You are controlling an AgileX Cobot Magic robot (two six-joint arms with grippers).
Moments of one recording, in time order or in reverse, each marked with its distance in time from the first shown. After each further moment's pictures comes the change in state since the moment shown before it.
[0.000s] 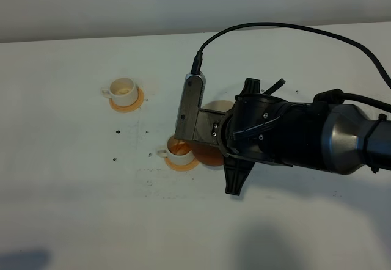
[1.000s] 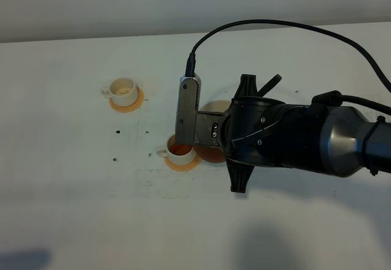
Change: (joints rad) left arm 0.000 0.000 0.000 0.000 0.000 0.000; right arm 0.010 0.000 0.001 -0.073 0.015 -0.029
